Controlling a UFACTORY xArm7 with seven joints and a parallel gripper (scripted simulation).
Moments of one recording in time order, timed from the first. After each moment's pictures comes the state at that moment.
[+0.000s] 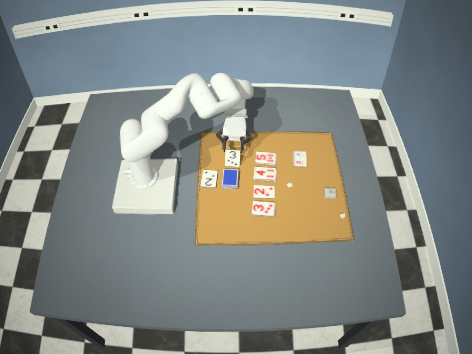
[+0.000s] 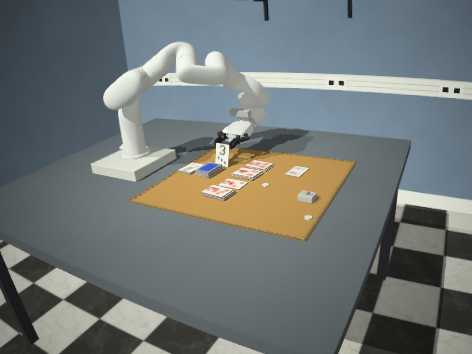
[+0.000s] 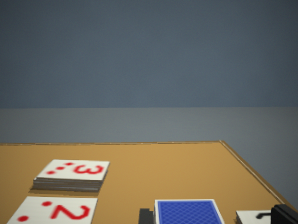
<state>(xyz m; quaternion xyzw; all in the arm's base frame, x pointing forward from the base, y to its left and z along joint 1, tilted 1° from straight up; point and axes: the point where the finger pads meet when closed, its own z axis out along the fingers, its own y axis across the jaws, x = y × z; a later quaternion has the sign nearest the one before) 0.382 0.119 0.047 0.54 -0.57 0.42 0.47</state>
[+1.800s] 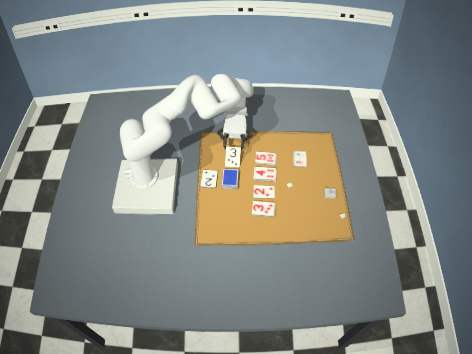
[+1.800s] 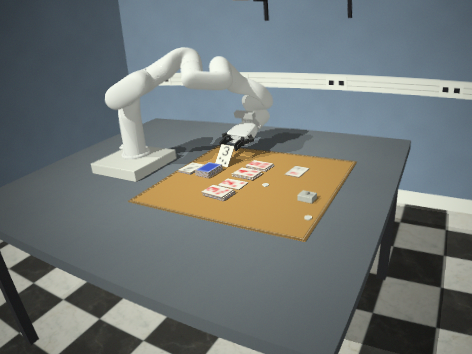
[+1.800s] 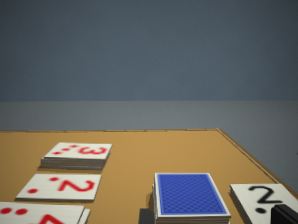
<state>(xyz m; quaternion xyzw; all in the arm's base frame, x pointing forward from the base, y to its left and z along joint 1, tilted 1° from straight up) 0.385 0.150 0.031 0.54 -0.57 0.42 0.47</state>
